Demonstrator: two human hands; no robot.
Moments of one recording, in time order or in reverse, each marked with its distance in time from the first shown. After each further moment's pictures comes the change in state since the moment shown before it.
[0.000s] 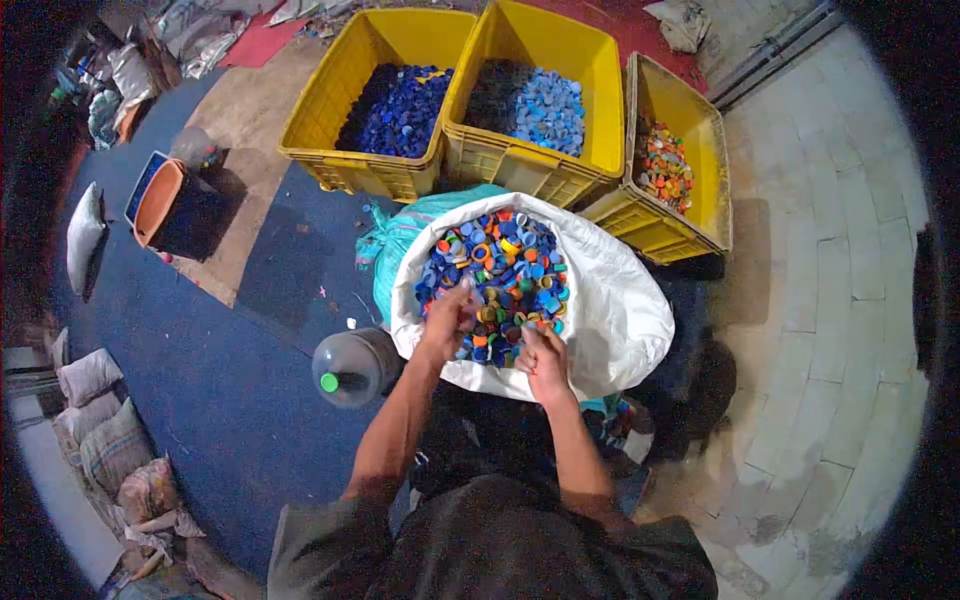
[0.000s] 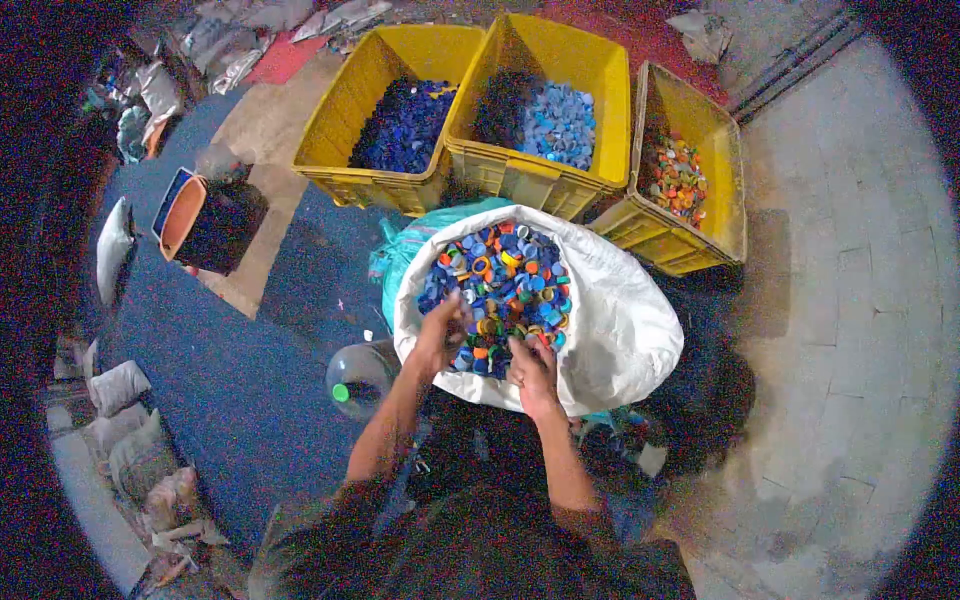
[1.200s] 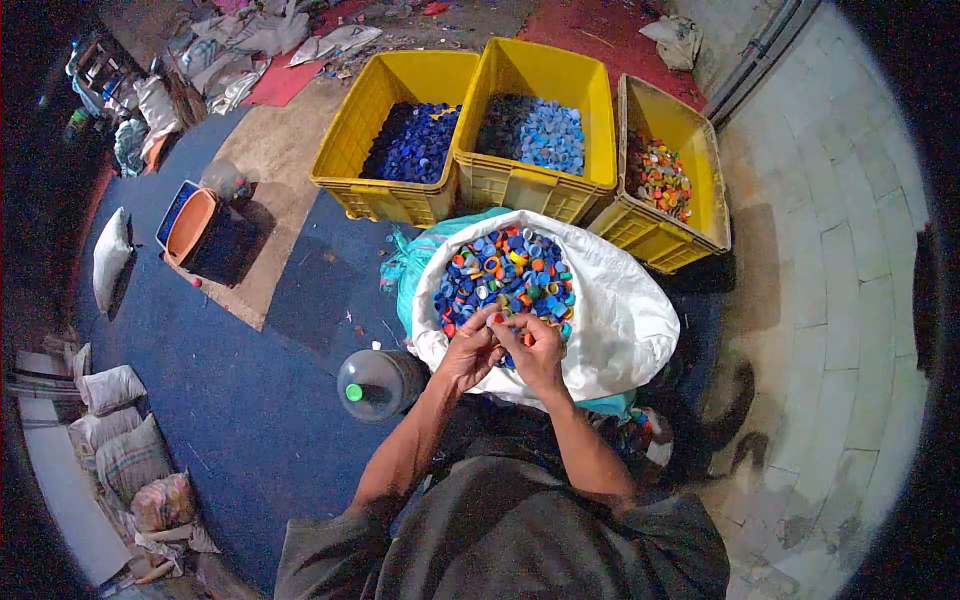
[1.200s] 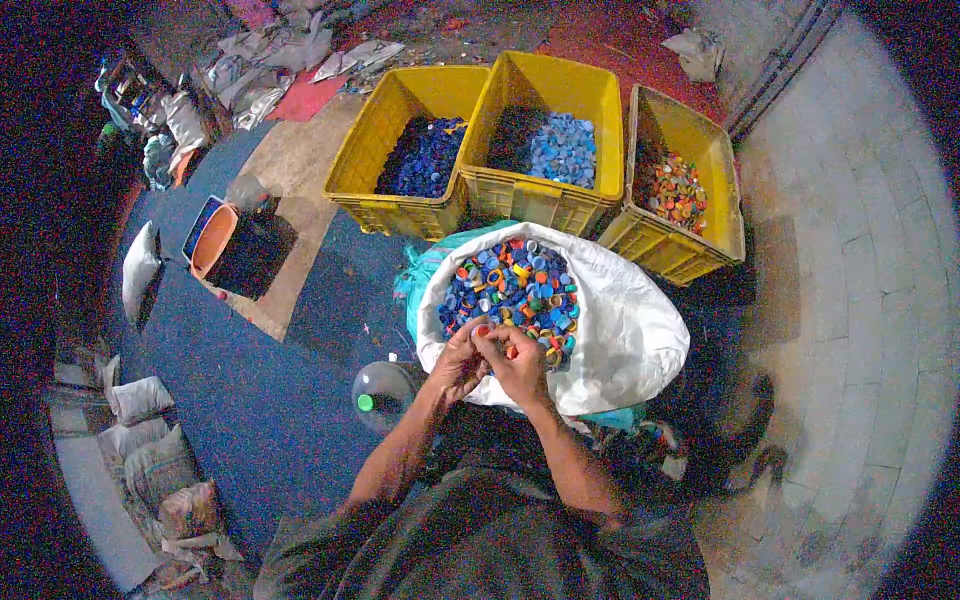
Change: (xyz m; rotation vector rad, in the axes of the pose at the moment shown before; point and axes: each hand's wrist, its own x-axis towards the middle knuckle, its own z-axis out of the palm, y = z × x) left_hand -0.091 -0.016 0.036 -0.256 -0.416 0.100; right_hand -0.059 -0.045 0.078 -0.653 -0.031 -0.532
